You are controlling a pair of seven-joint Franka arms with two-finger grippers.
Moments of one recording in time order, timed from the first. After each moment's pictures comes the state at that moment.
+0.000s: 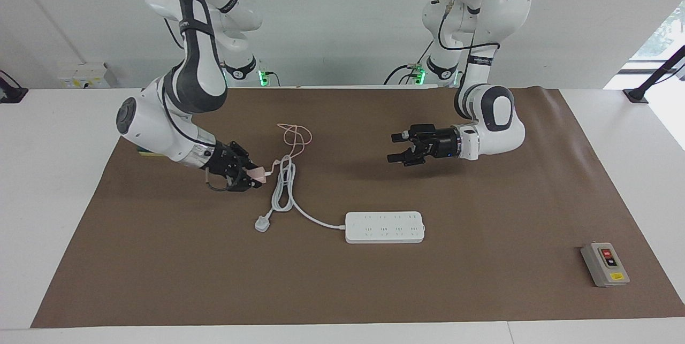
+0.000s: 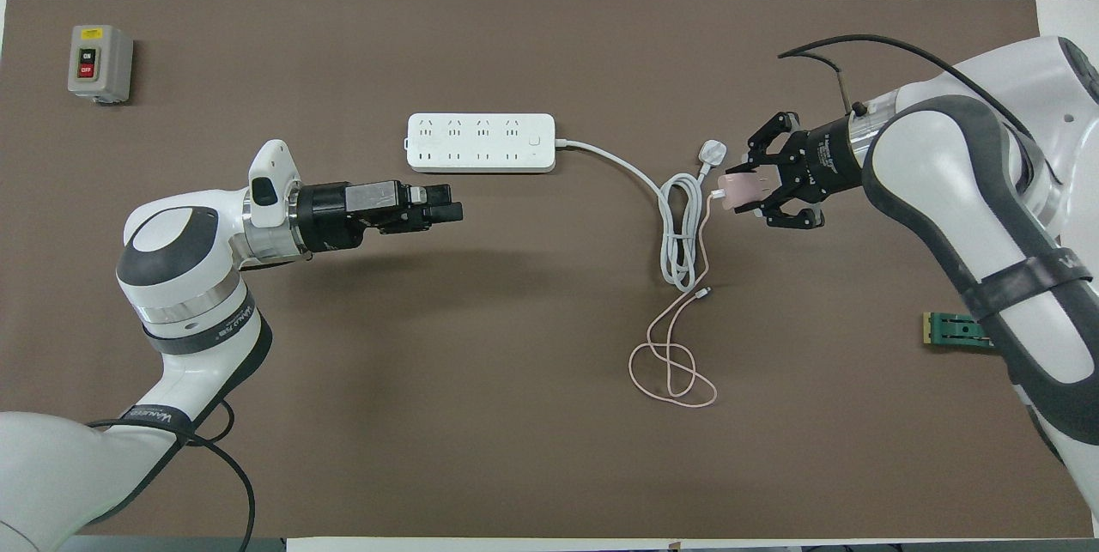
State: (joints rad) left arm -0.15 0.25 -0.04 -2.12 -1.71 1.73 0.81; right arm -0.05 0.28 0.14 -1.80 0.58 1.97 1.23
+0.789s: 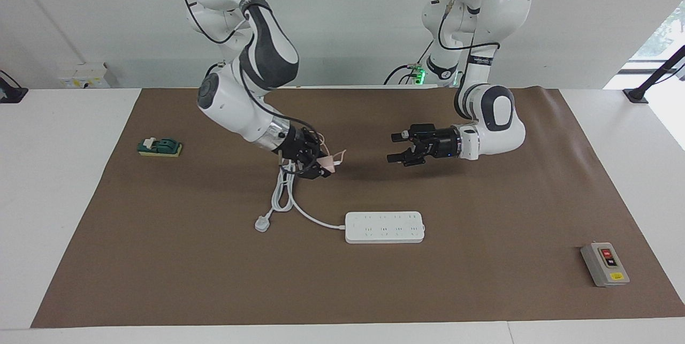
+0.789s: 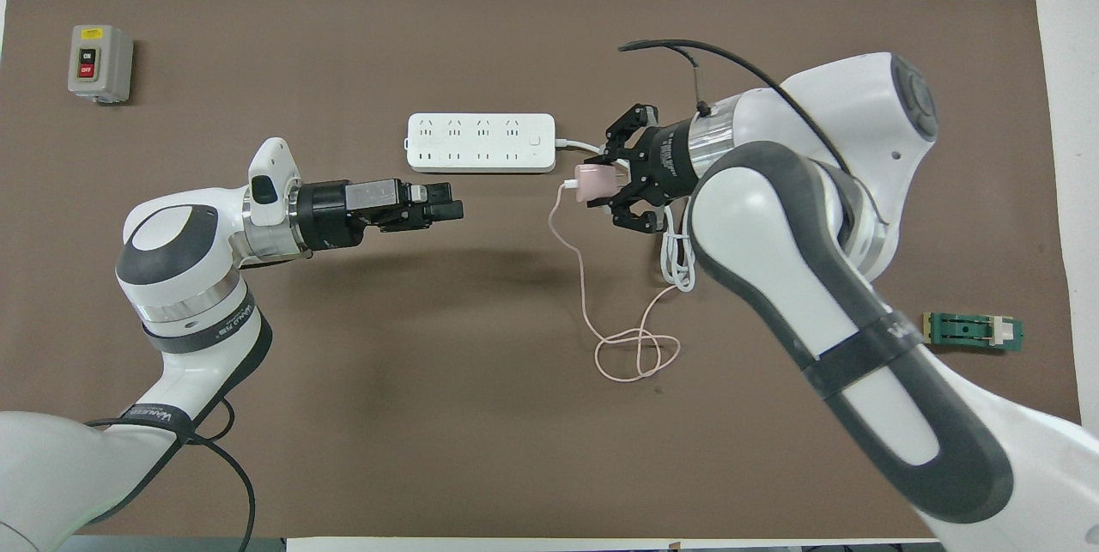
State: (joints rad) left arm -0.15 0.25 -0.04 -2.12 -1.71 1.73 0.81; right arm 0.25 0.28 0.14 -1.78 0.71 2.23 1.49
